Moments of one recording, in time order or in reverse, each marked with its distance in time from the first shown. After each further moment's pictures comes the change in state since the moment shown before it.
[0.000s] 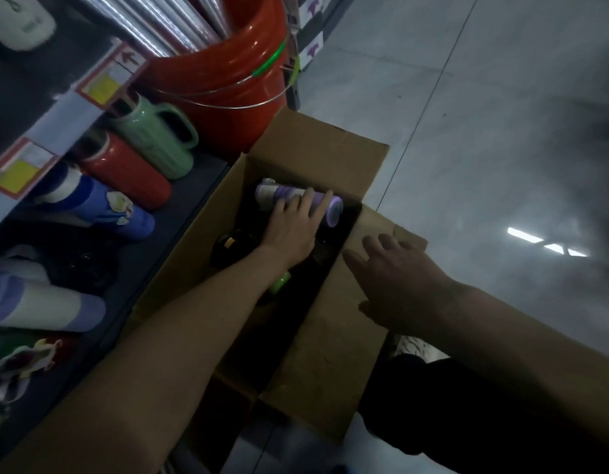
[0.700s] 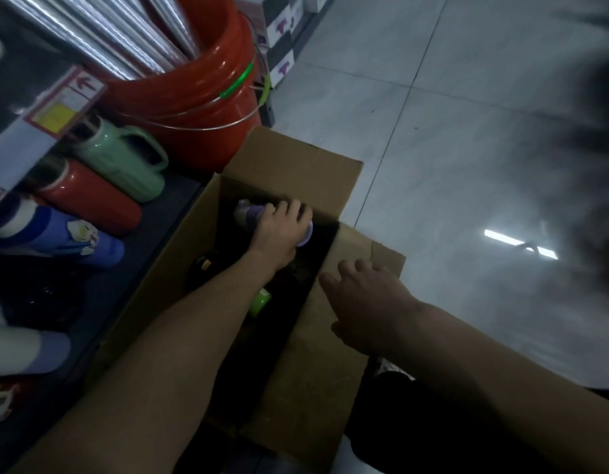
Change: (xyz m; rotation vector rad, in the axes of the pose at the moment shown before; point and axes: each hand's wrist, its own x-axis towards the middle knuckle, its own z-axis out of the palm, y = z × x) left_hand 0.036 0.002 -0.011 0.218 0.033 0.087; right_hand 0.012 0.001 -0.001 0.077 -0.063 0.032
